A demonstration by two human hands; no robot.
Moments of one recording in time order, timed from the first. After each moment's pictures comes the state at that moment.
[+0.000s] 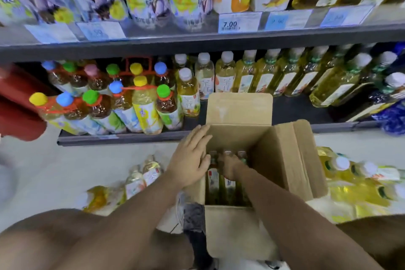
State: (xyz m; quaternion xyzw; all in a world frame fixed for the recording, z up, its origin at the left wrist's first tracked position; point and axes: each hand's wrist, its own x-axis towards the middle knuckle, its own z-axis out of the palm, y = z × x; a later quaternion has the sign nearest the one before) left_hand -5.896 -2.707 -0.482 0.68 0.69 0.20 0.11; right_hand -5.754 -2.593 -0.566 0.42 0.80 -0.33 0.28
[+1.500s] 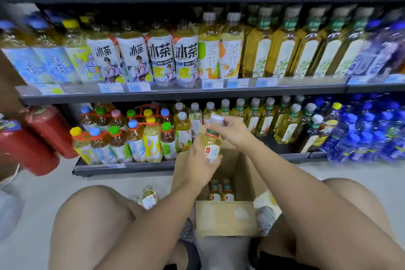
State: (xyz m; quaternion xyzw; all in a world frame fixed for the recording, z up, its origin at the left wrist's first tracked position) left_hand -5.792 -2.733 -0.336 0.46 0.81 0.35 0.11; right_hand -5.697 -2.612 -0.262 0.38 0.74 -0.50 -0.23
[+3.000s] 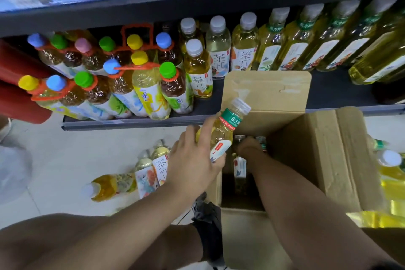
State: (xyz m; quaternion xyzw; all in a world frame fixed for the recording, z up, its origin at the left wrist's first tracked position) left_hand -5.876 -2.718 -0.430 0.53 0.84 0.10 0.08; right_hand -5.771 -2.567 -0.642 0.63 0.65 -0.39 0.17
